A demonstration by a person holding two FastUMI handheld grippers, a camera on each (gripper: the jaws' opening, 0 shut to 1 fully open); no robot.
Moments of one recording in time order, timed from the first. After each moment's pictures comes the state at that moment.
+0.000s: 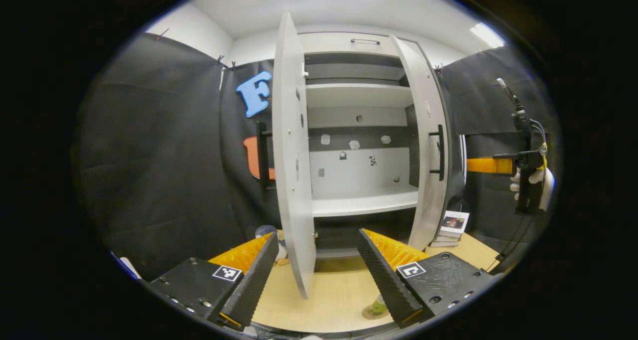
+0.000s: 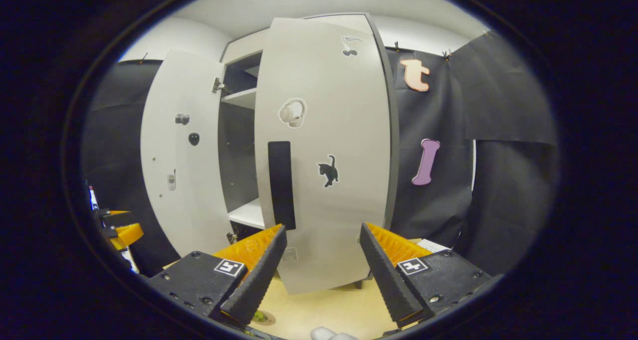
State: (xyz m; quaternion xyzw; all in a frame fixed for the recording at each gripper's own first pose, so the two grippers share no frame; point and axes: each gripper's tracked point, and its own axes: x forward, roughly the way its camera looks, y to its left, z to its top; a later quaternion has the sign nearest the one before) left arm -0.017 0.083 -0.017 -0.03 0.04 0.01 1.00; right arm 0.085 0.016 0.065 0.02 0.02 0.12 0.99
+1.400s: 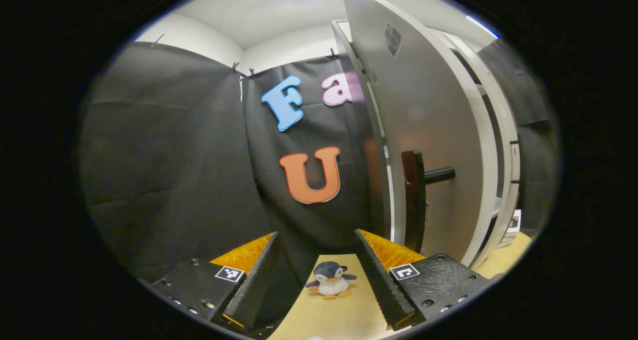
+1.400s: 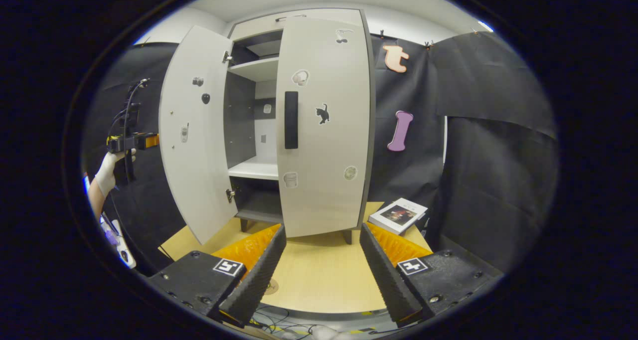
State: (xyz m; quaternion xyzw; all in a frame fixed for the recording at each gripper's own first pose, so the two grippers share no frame) left arm 0.110 0.252 0.032 0.03 0.01 0.10 0.99; right arm -0.028 0.019 -0.035 0.02 0.10 0.05 0.99
